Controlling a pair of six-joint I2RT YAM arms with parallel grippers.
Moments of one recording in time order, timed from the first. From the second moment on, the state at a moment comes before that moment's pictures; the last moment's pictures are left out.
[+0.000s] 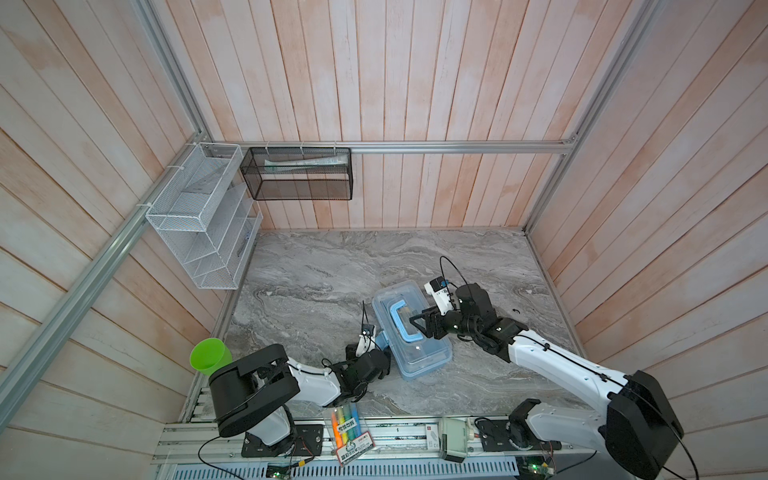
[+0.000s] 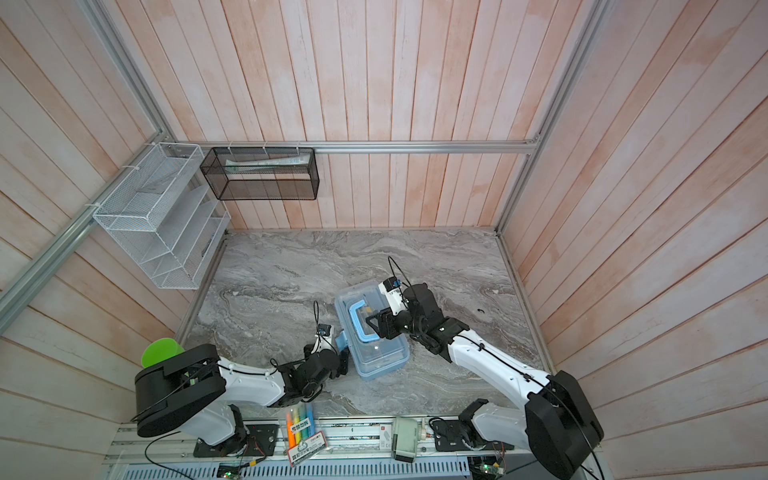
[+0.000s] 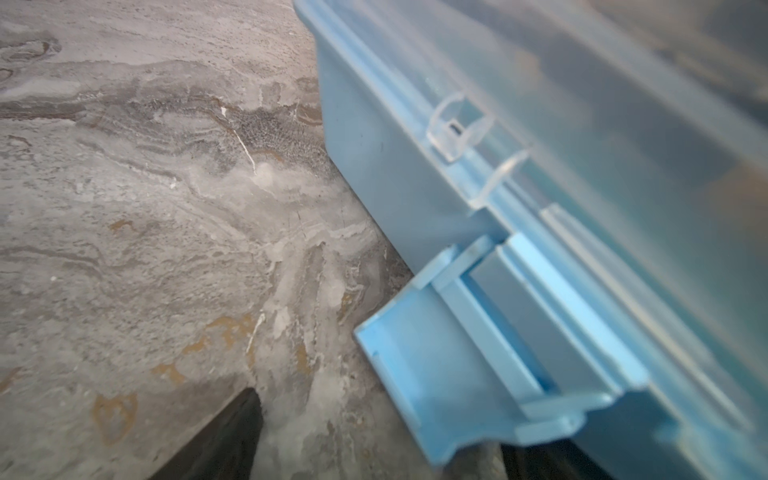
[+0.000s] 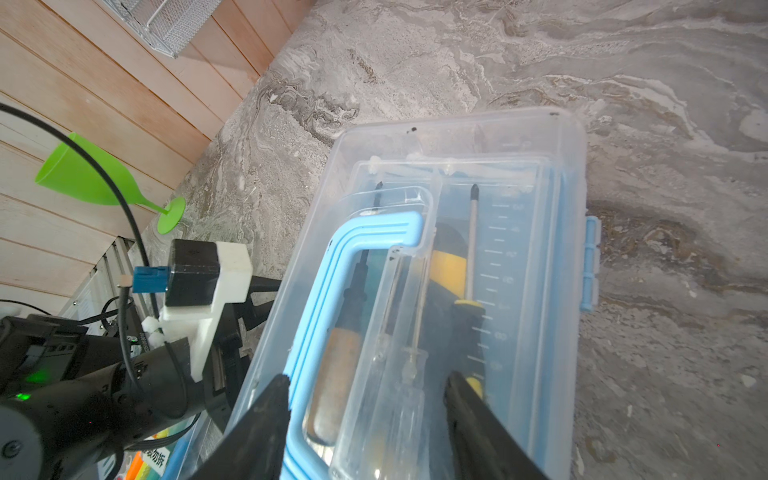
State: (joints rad) left arm -1.05 1.55 0.39 0.41 -0.58 -0.64; right arm 0.64 1.21 0.70 -0.10 -0.36 0.30
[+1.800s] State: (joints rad) left arm -0.98 1.24 0.15 0.77 -0.37 -1.01; right arm 0.64 1.19 0.67 -0.06 -0.36 0.33
